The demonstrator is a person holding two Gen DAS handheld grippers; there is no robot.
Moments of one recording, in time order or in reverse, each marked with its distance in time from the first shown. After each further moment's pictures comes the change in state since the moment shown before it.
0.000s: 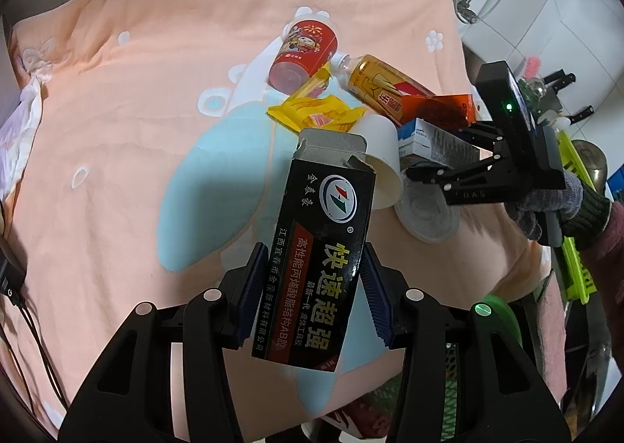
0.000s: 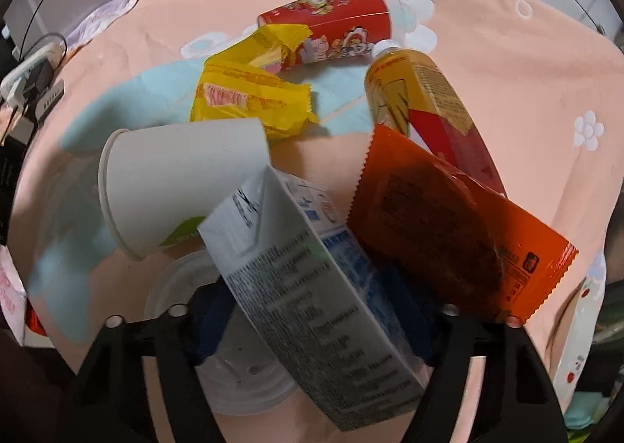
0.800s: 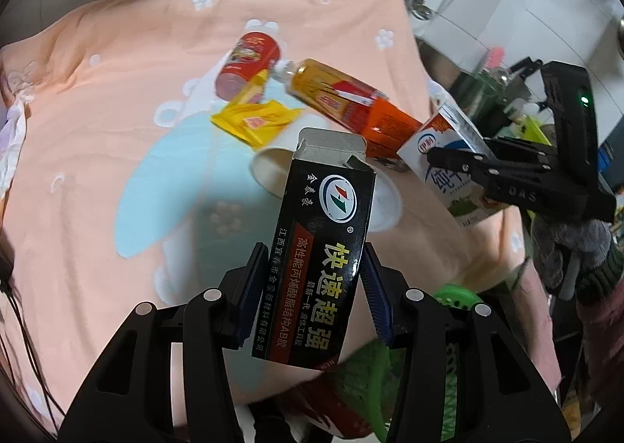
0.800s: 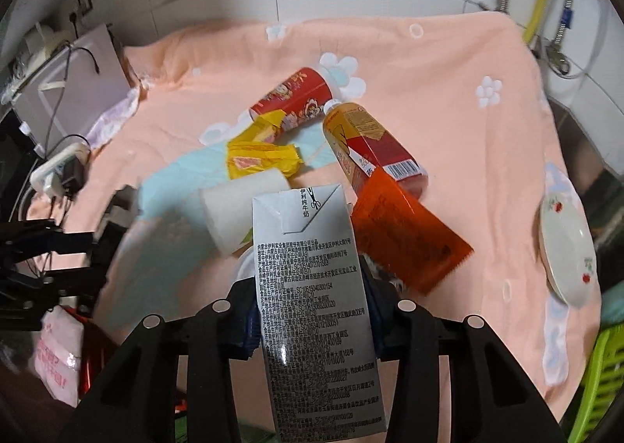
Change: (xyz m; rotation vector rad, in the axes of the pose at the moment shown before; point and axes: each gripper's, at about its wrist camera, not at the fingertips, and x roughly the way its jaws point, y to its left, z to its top) left arm -0.020 -0.058 -0.020 0.068 -0.039 -0.065; right arm -0.122 0.014 -0.071 0.276 -0.250 0.016
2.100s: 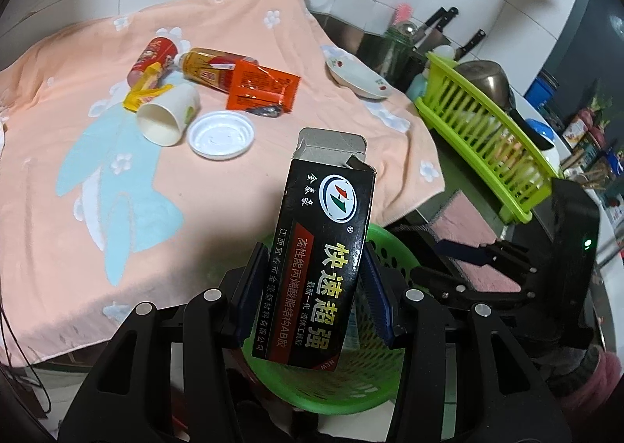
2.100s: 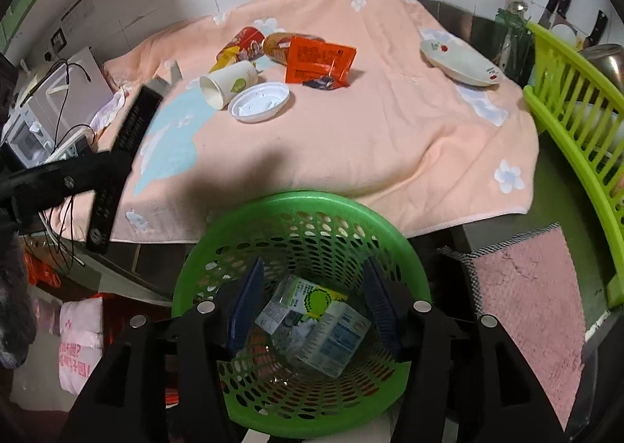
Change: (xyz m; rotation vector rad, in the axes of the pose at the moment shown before) left arm -0.047 -0.139 -0.103 0.148 -0.005 -0.089; right arm -0.125 0.027 -0.232 0.306 -0.020 -0.109
